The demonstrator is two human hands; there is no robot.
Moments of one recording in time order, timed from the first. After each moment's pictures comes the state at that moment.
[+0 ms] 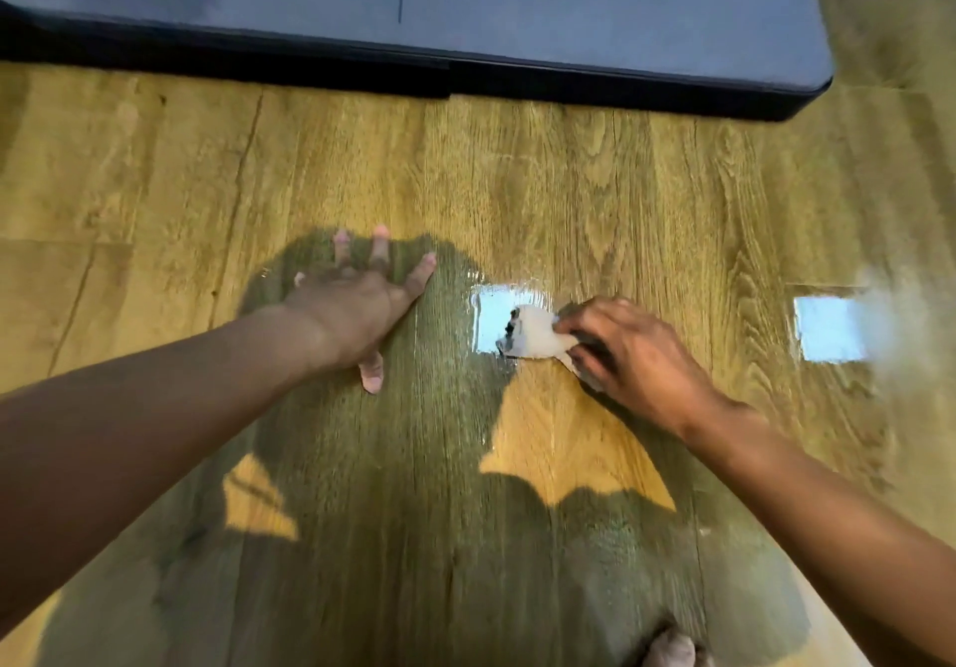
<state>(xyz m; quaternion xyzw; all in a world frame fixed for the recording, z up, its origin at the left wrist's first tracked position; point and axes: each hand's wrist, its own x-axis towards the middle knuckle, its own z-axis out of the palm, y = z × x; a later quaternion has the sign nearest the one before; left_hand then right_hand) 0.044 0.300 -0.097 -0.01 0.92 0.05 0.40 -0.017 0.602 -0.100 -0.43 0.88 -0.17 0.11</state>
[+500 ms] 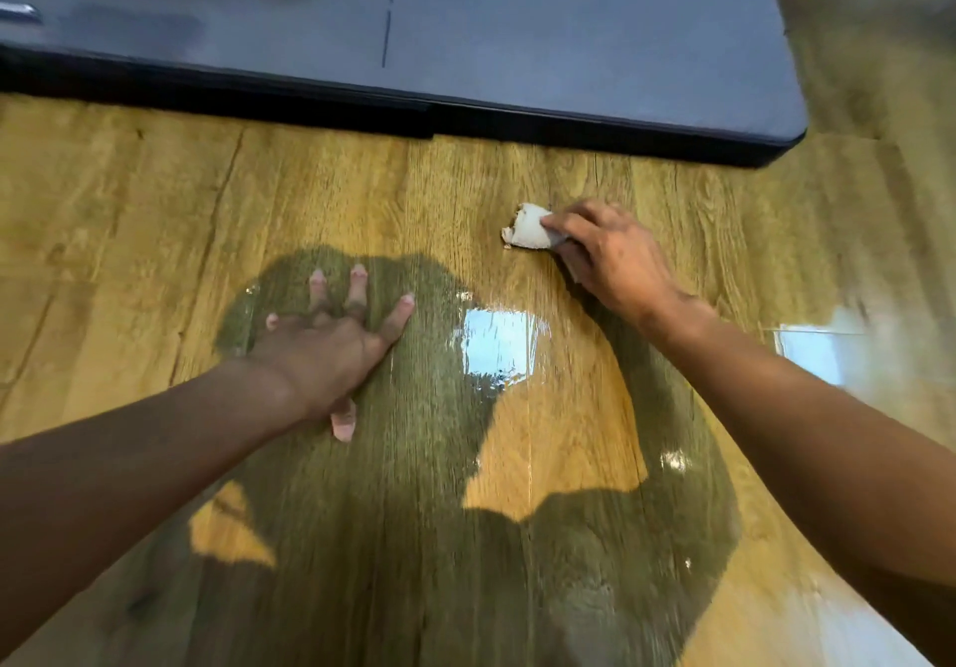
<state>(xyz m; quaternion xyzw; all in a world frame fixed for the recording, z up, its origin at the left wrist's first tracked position) 0.040 0.306 -0.081 0.01 0.91 0.02 0.42 -0.143 0.556 -0.109 -0.41 0.91 -0.09 0.01</state>
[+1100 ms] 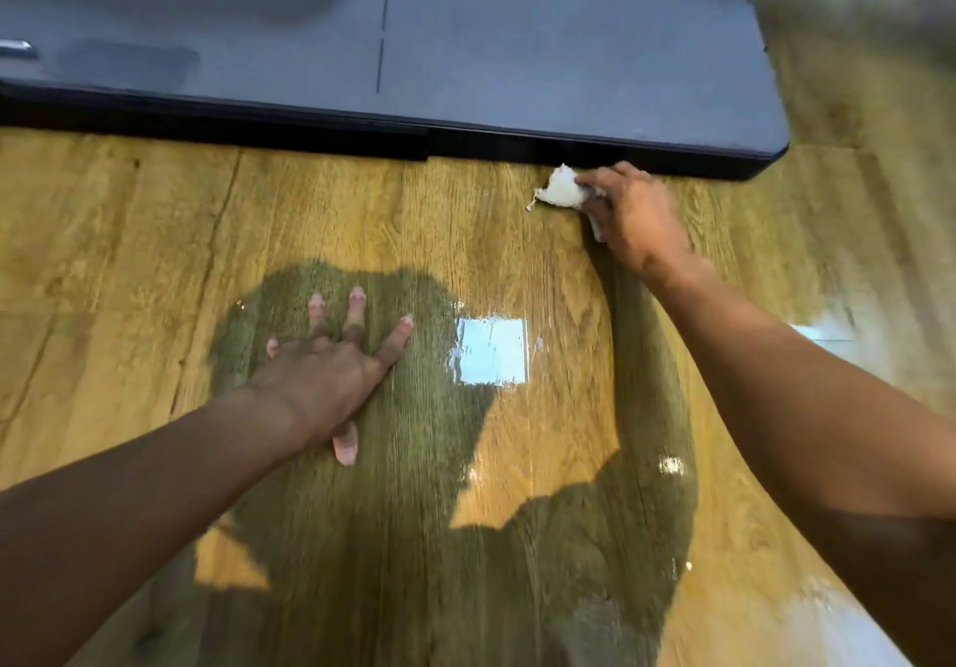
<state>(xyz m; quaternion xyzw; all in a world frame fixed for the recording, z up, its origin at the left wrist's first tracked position) 0.039 0.307 -0.080 0.02 0.91 0.02 0.42 -0.198 0.548 -0.096 -0.26 0.96 -0.12 0.01</state>
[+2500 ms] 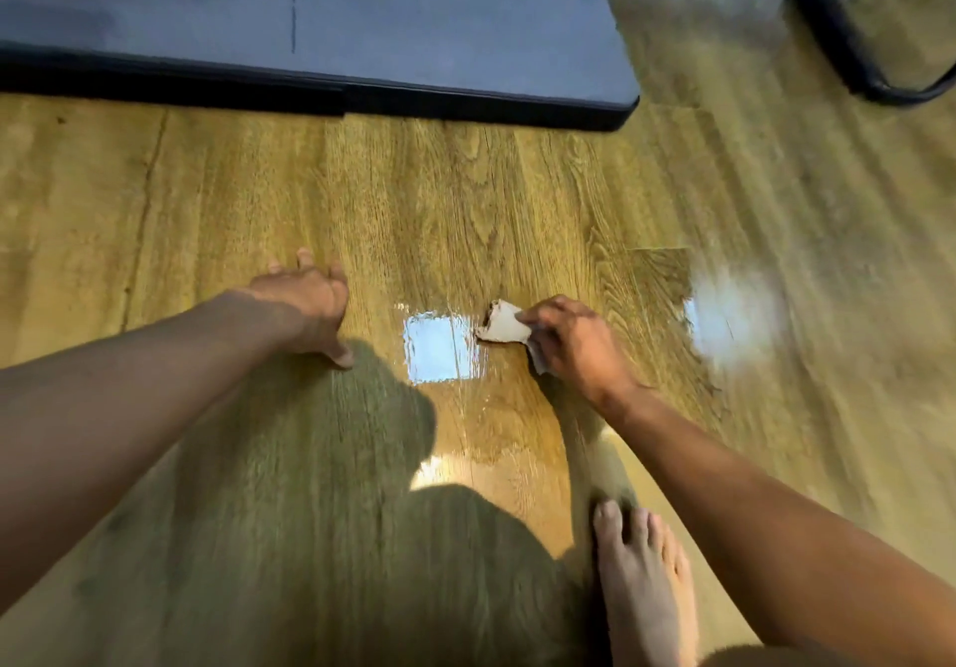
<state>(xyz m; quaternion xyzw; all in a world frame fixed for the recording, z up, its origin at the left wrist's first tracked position) 0.052 0.349 -0.063 -0.04 0.92 0.01 0.39 0.024 0.656 -0.085 -0.24 0.95 -0.17 0.09</state>
